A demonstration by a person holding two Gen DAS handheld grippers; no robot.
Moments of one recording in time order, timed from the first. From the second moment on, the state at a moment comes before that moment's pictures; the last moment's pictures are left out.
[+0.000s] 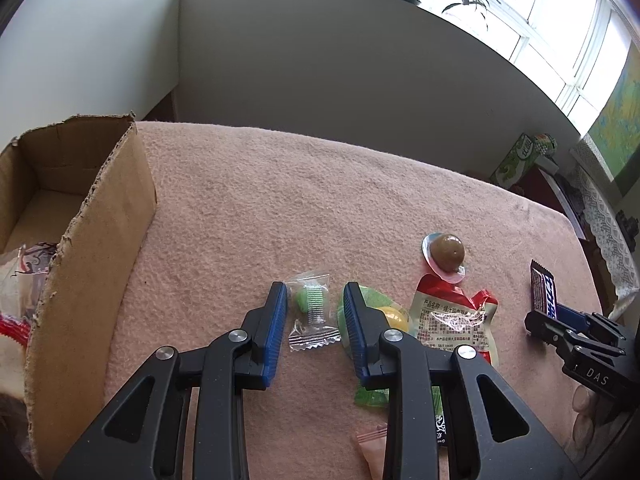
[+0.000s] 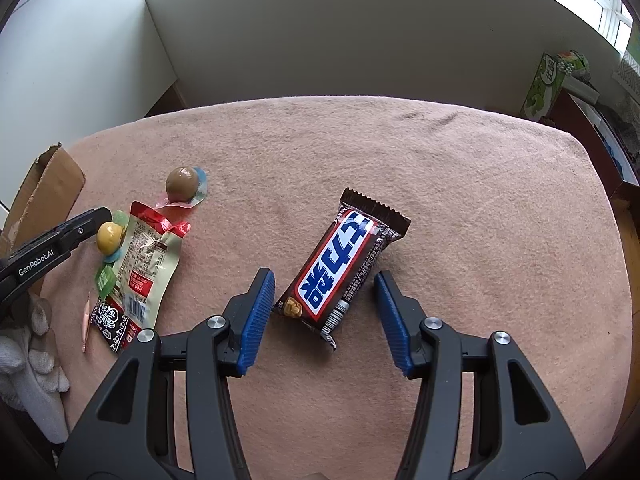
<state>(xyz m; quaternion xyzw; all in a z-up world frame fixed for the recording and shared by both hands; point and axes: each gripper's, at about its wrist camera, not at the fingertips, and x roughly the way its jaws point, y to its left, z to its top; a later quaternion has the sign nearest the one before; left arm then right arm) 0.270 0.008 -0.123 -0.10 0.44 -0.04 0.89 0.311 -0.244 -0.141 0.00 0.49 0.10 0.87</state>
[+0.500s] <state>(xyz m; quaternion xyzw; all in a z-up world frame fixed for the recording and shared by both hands) 0.240 0.006 -0.119 -0.09 0.45 -0.05 0.89 0.284 -0.262 -0.137 0.04 0.49 0.11 0.87</state>
